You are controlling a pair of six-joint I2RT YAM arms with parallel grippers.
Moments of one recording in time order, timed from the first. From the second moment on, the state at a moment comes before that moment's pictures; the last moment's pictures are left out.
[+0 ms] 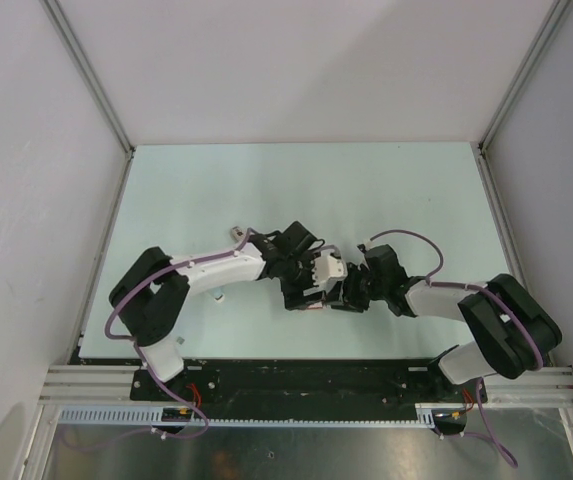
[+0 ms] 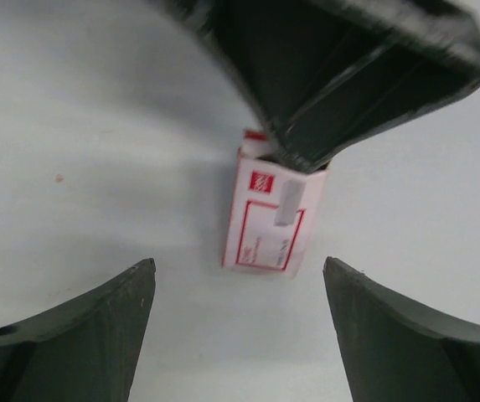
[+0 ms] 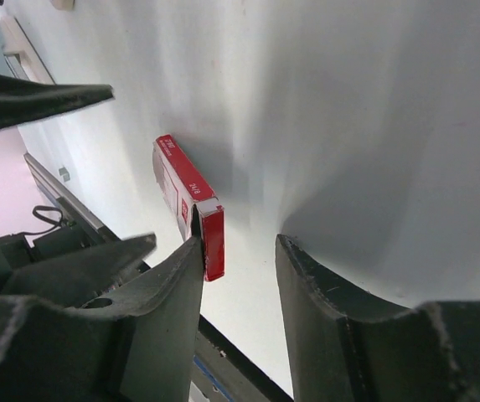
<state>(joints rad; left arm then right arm) -0.85 1.72 1.11 -0.50 0.30 0.56 0.57 1.45 0.46 0.20 -0.41 0.91</state>
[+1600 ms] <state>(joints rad) -0.57 1.33 1.22 -0.67 0.16 0.49 0.48 1.18 0.69 -0.25 -0.30 0.69</state>
